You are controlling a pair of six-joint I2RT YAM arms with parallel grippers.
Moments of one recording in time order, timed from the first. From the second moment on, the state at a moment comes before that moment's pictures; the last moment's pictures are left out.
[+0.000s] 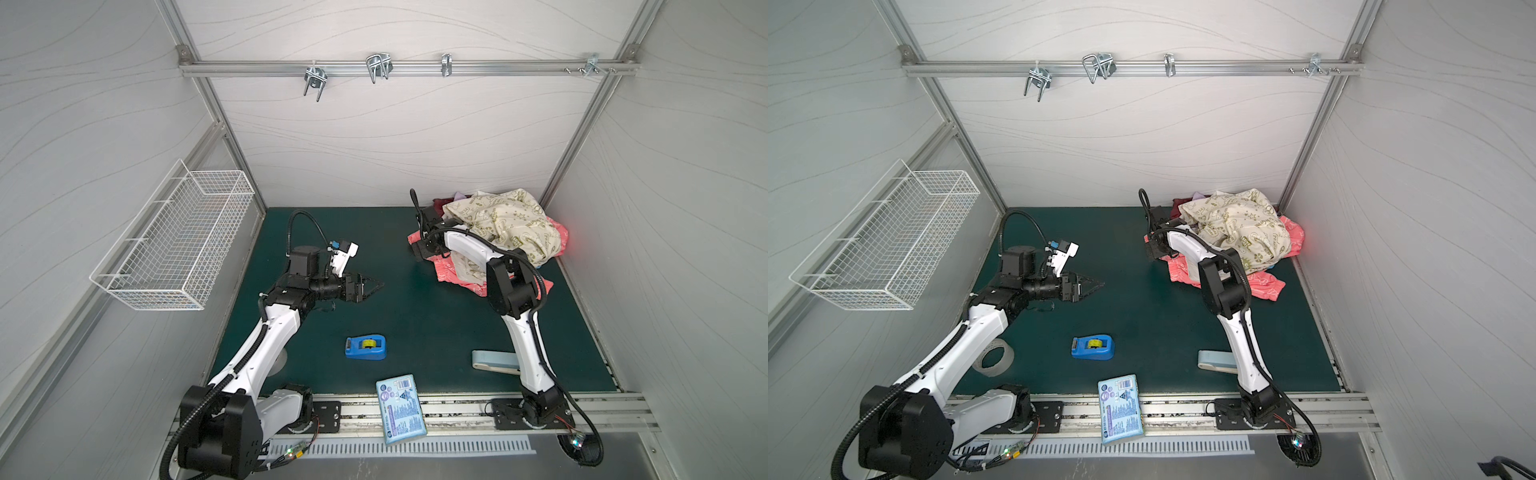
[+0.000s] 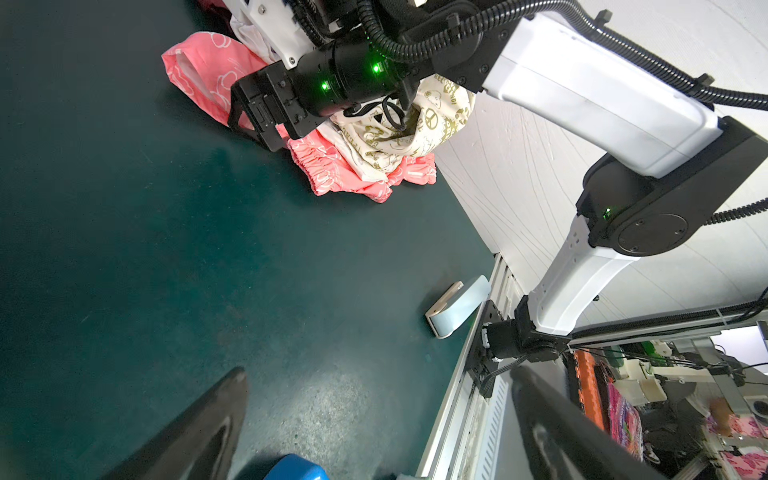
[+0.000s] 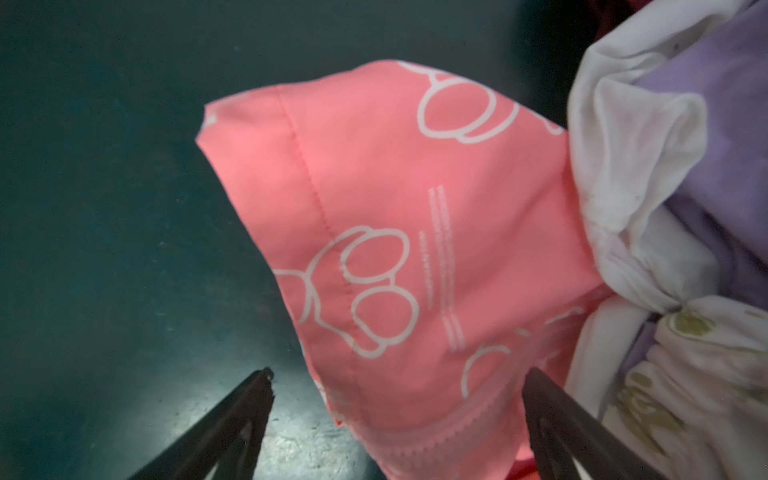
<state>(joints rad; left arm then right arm) -0.14 1.13 0.79 -0.32 0.94 -0.23 0.54 2.35 1.98 -0.76 0.20 0.08</state>
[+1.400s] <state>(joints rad) -0.19 1.04 0.79 -0.32 0.92 -0.21 0.49 2.00 1.85 -0.84 0.29 0.07</state>
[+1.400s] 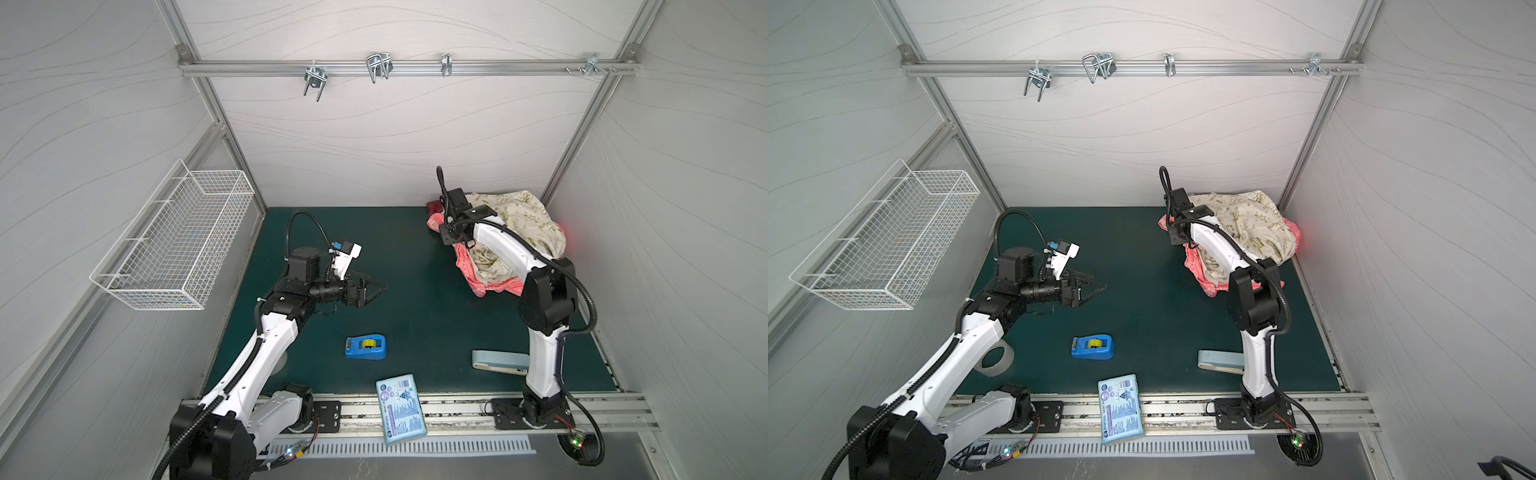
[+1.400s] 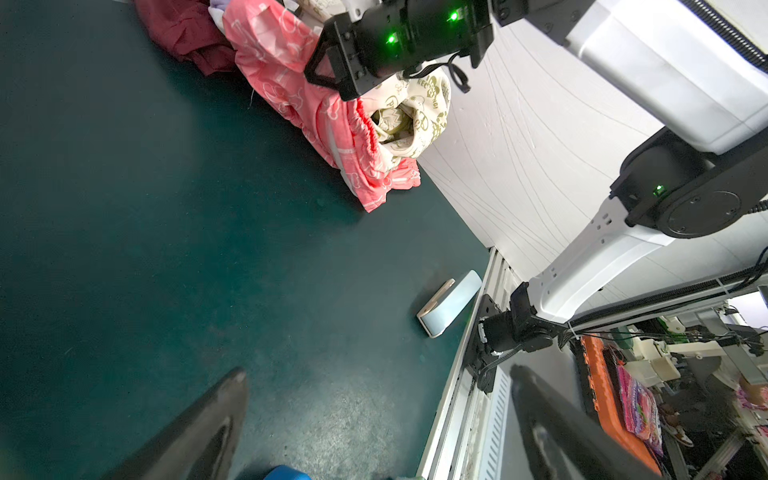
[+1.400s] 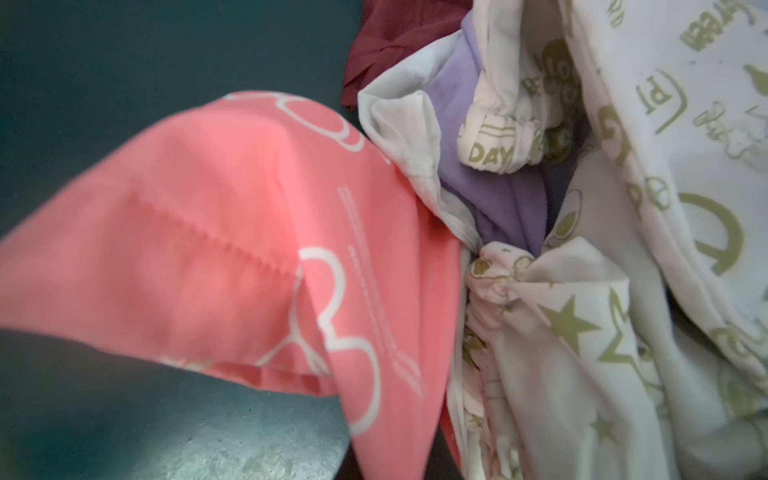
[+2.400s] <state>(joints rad) -0.20 1.03 0.79 -0.32 0.89 -0.21 0.54 1.81 2.00 -0.91 0.51 -0.09</state>
